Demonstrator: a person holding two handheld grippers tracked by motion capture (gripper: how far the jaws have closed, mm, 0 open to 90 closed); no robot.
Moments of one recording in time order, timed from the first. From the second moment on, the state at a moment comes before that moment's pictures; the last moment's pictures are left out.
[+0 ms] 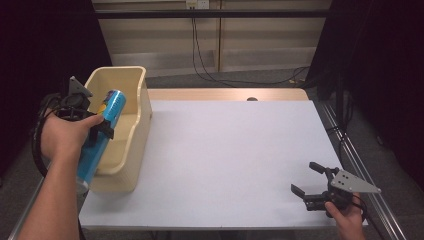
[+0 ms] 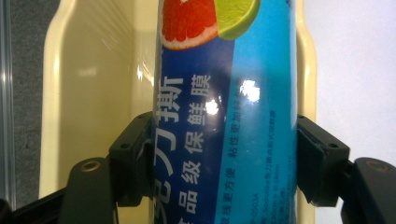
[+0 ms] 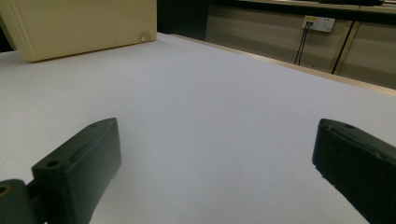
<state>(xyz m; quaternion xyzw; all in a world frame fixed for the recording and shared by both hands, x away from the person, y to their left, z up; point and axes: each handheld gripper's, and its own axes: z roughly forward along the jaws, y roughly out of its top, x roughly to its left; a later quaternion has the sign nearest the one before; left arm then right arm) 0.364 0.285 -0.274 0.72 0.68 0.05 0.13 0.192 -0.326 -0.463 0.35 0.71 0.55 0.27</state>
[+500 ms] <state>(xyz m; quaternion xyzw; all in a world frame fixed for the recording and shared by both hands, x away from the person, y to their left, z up) 0.365 0.281 -0.275 0.72 0.68 0.04 0.12 0.192 -0.326 -0.462 0.35 0.71 0.55 0.27</state>
